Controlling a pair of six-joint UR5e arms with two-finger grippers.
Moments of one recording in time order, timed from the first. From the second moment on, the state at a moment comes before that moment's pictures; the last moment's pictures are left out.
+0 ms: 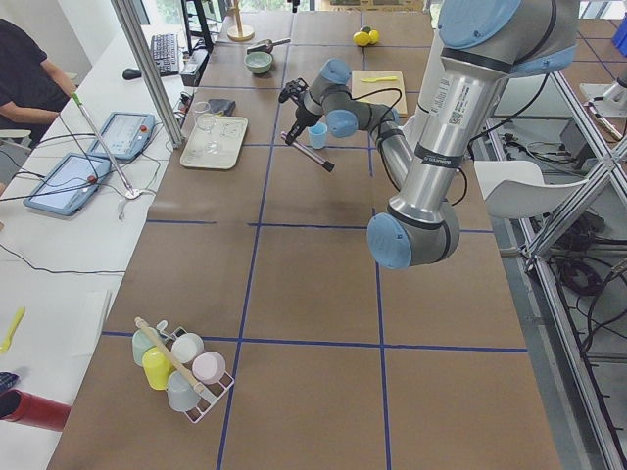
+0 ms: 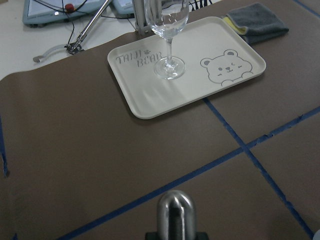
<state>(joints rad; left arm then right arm) -0.62 -1.97 -2.02 -1.76 -1.61 -0.80 1.41 -1.47 1.79 -1.59 2.24 -0.03</state>
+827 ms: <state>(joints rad) -0.75 -1.93 -1.89 -1.50 -1.77 -0.76 1.41 -1.48 1.81 -1.59 2.24 -0.01</state>
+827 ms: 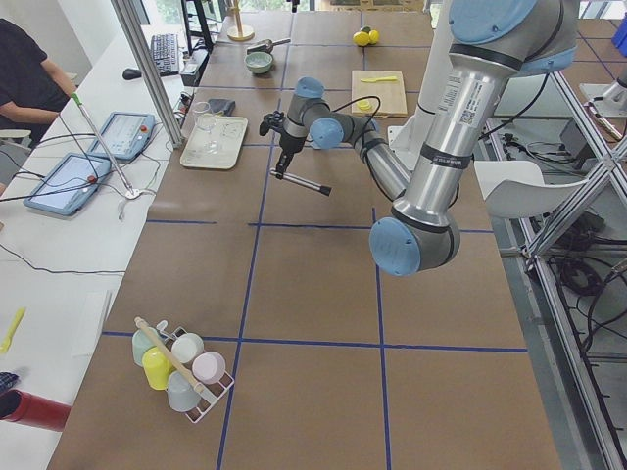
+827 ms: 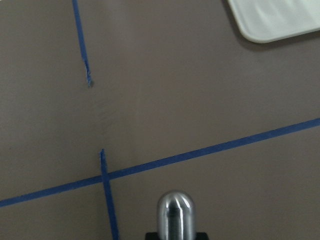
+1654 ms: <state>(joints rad) -0.78 -1.88 -1.73 -1.42 -1.88 -0.74 1.41 -1.48 1.81 -1.59 2.24 0.01</state>
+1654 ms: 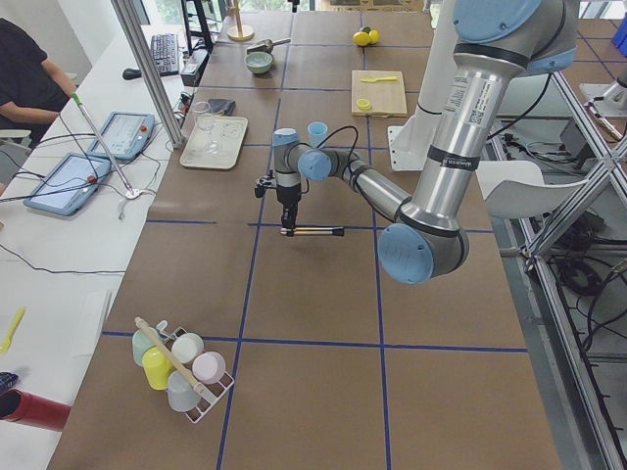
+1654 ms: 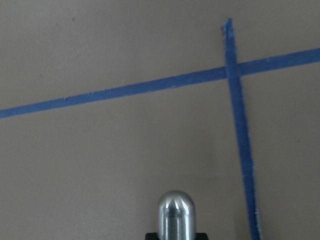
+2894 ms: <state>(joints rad) -0.82 -1.87 -1.61 -1.55 -1.89 -0.75 1.41 -1.47 1.82 -1.59 2.24 0.01</state>
